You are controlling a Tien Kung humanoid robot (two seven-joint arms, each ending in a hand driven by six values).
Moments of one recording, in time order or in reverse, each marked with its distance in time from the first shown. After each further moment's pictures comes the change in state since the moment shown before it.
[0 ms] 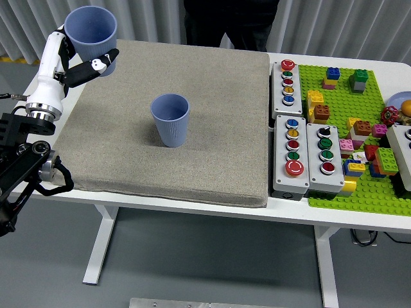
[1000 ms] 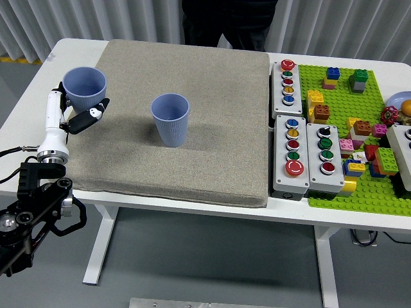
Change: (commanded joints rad) left arm 0.079 -0.115 0.059 0.246 0.111 0.152 -0.090; right arm -0.010 0.004 0.005 0.000 -0.011 -0.002 -0.003
